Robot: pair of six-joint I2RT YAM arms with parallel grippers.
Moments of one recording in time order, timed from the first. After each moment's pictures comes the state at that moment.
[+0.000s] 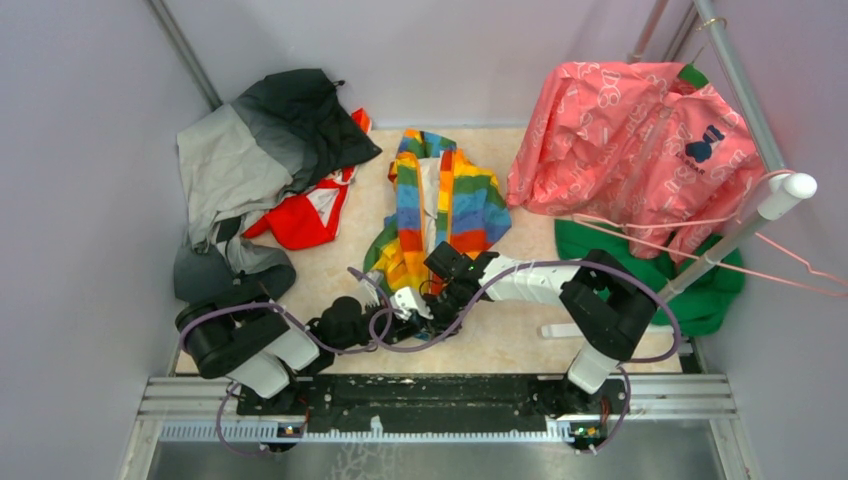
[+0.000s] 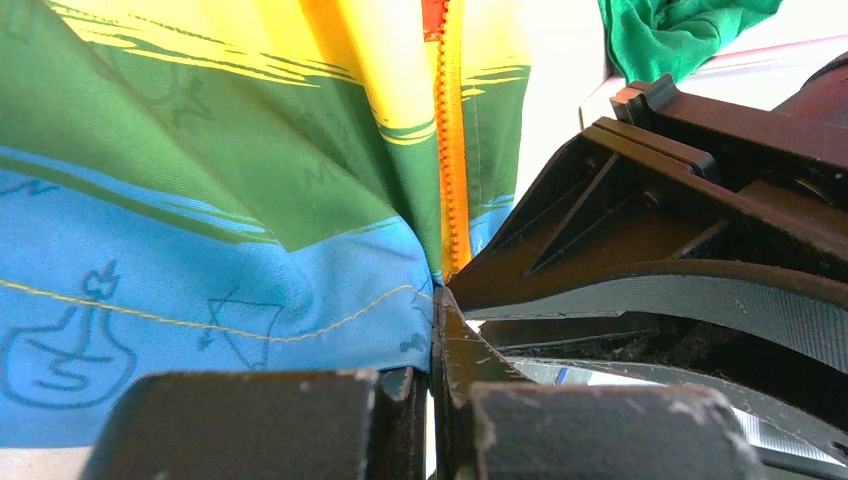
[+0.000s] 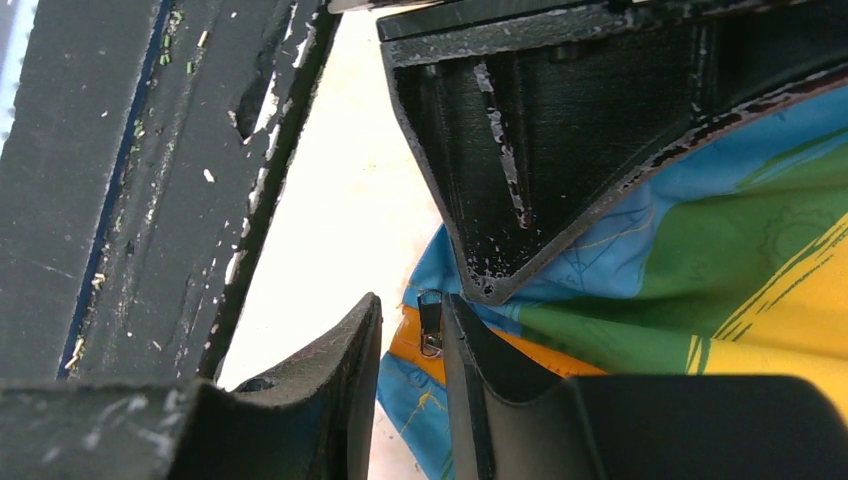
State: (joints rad) left arm -0.93 1.55 0.06 1.14 0.13 -1.02; right arm 0.92 1.65 0.91 -0.44 -0.70 -0.83
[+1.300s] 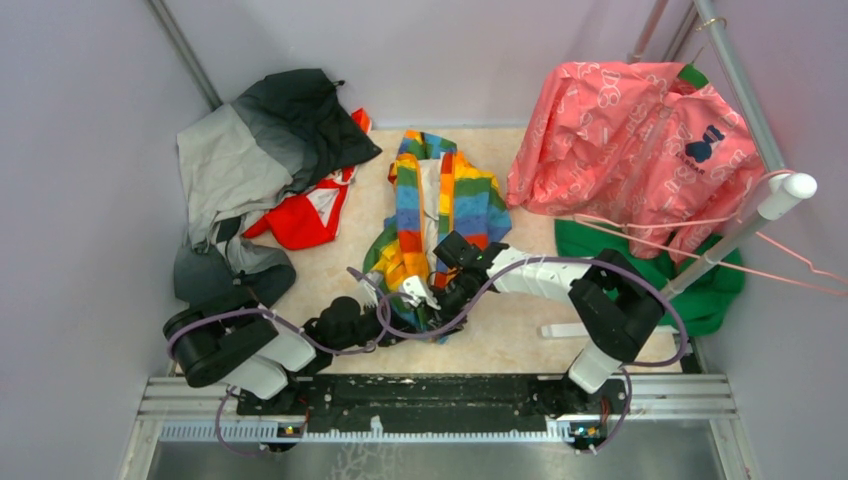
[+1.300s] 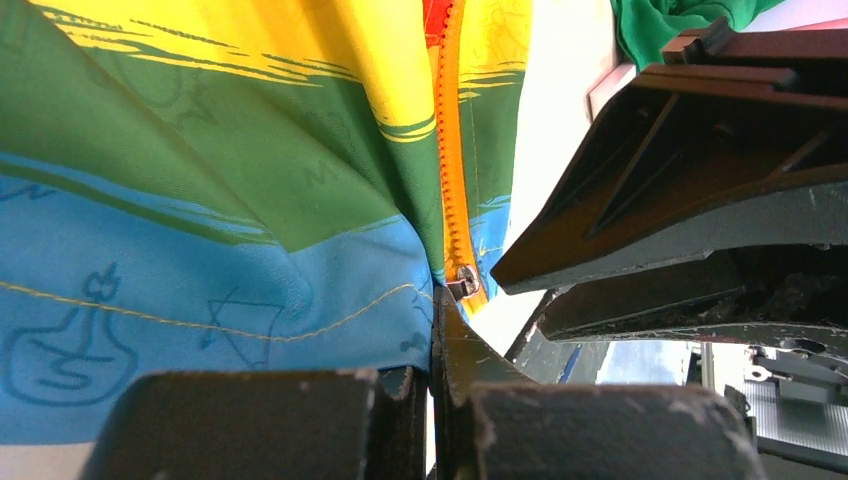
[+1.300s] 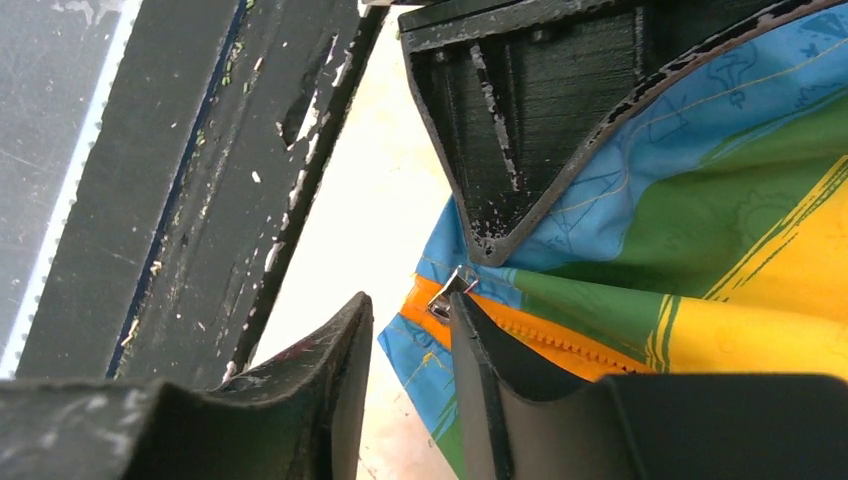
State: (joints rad) left arm -0.93 1.48 0.06 1.06 0.14 -1.00; right arm 0.85 1.62 0.92 -0.52 -0.84 -0.89
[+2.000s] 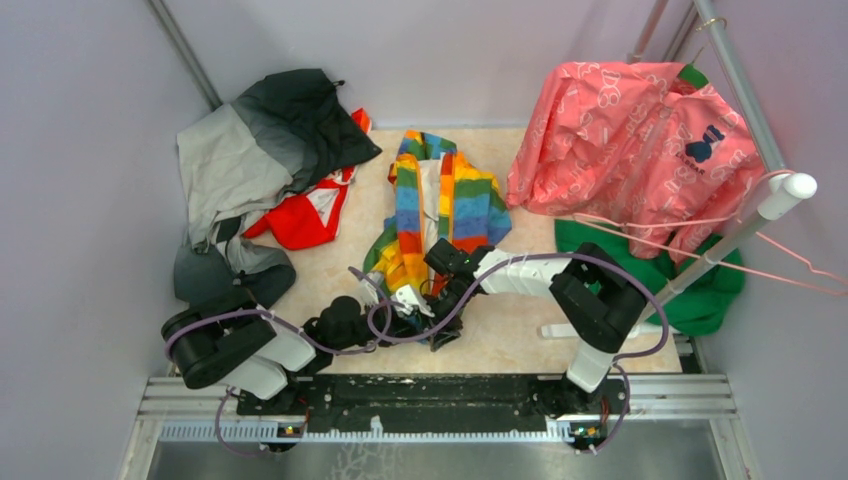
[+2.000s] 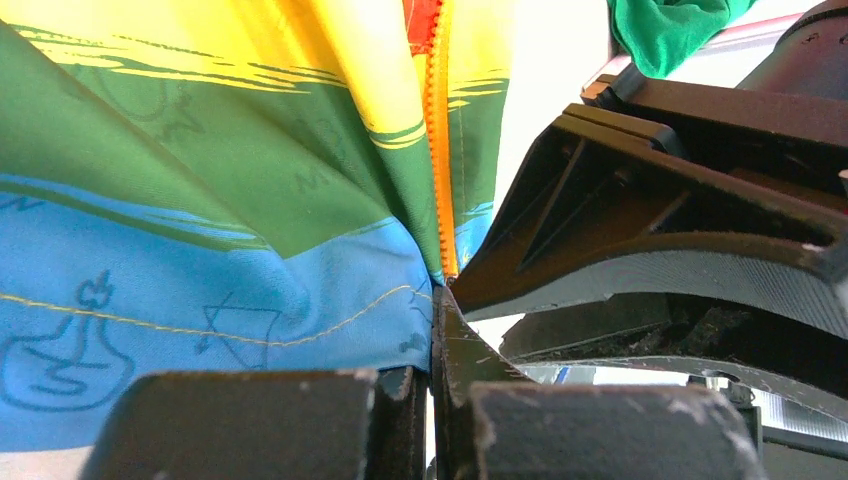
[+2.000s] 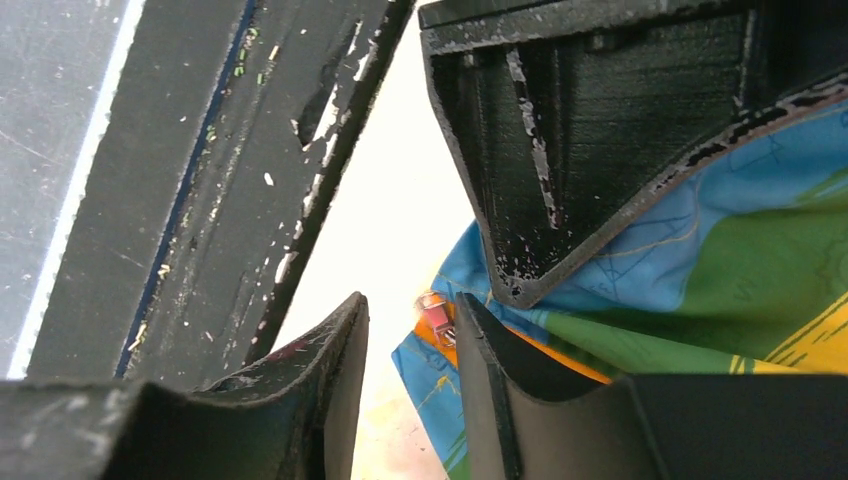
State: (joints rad) left arm -0.93 1.47 0.06 1.05 0.15 -0.98; right arm 0.89 1.71 0.95 -0.54 -0.82 -0.89
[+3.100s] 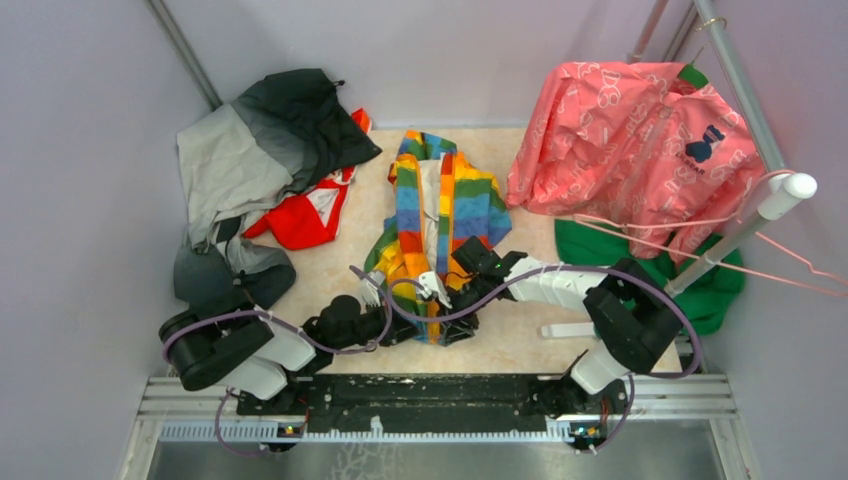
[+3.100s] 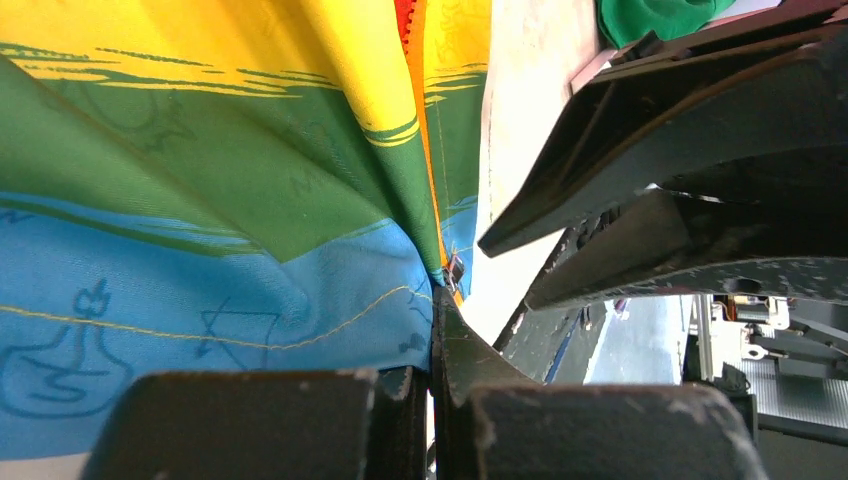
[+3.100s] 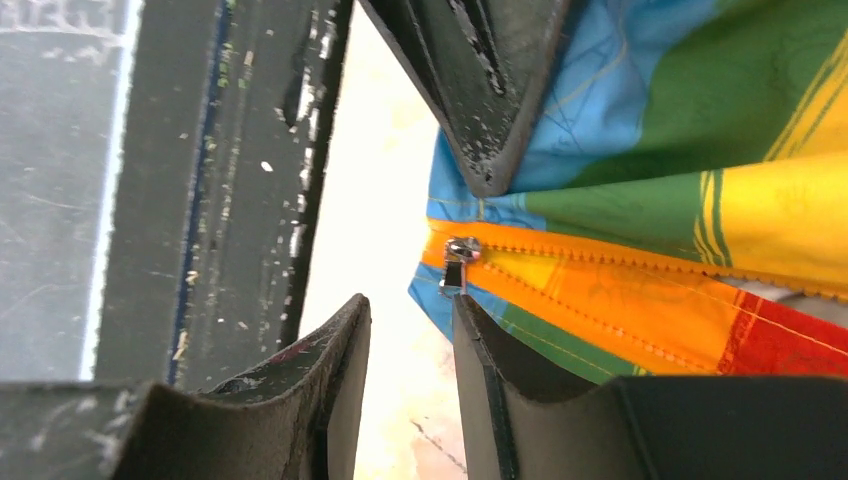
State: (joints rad) left arm -0.93 1.46 0.07 1.04 0.18 -0.97; right arm 0.78 1.53 0.78 -0.41 -0.86 -0.66
